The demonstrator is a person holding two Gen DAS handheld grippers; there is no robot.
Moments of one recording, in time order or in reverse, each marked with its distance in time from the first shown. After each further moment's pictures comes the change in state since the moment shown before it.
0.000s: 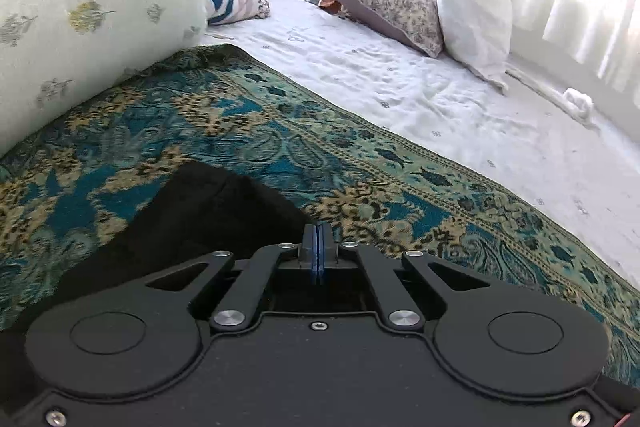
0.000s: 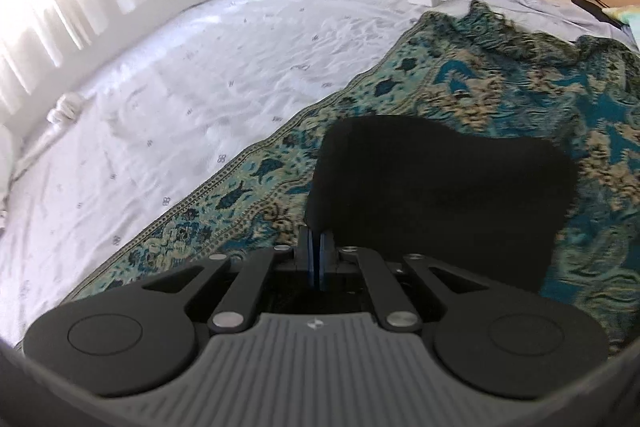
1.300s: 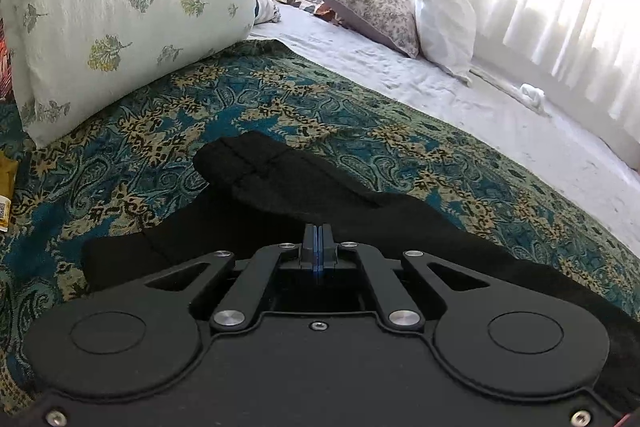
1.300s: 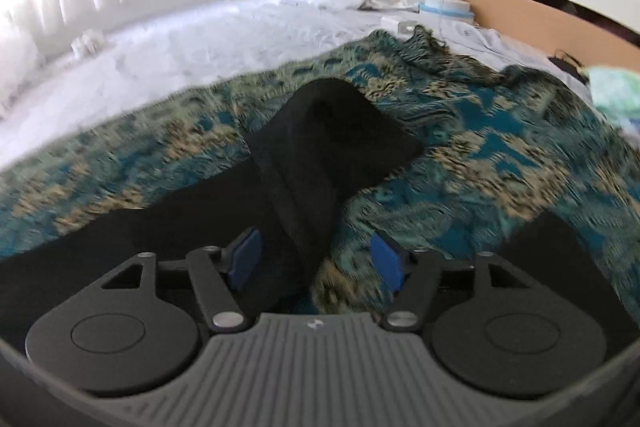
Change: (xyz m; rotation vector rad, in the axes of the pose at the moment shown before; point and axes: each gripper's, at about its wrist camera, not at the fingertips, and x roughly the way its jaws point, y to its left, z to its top) left arm -0.152 0.122 -0.077 0.018 -0.014 -0.105; right arm -0.031 -0.104 -0.057 -0.359 -0.056 -0.069
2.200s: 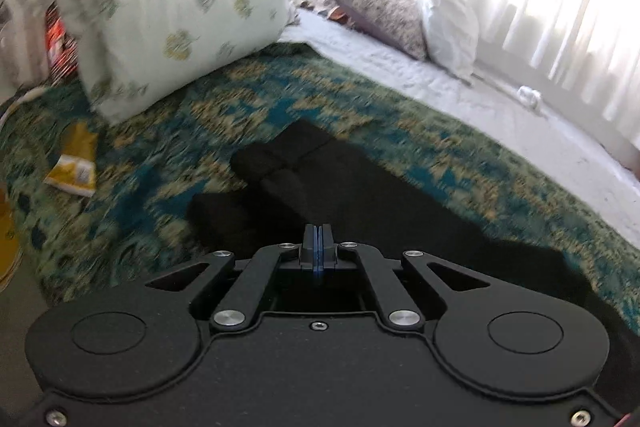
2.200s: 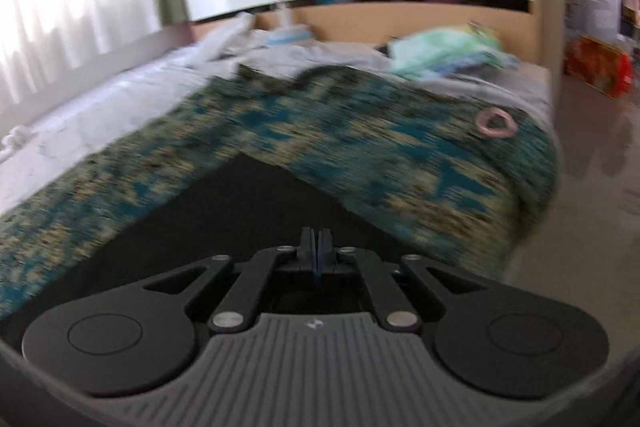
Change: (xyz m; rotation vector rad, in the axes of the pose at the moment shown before) left arm -0.079 0.067 -0.032 -0.016 0.003 -0.006; right arm -0.148 -0.170 -0.103 0.352 -0.126 -0.162
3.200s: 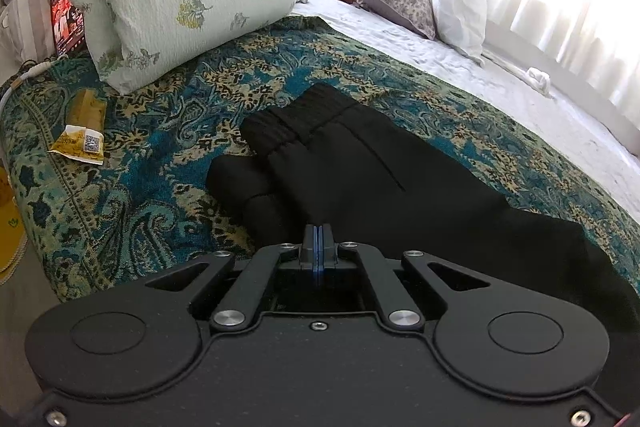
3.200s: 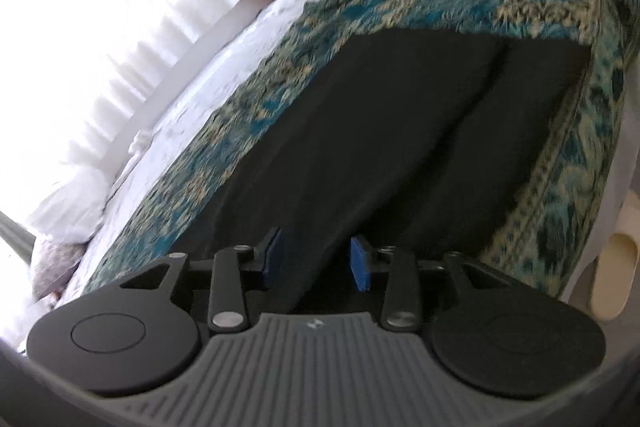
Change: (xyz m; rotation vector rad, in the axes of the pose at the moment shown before) left arm 0.015 0.016 -0.015 0.009 0.048 0.012; right arm -0.001 0.016 -0.064 0.245 0.161 0.457
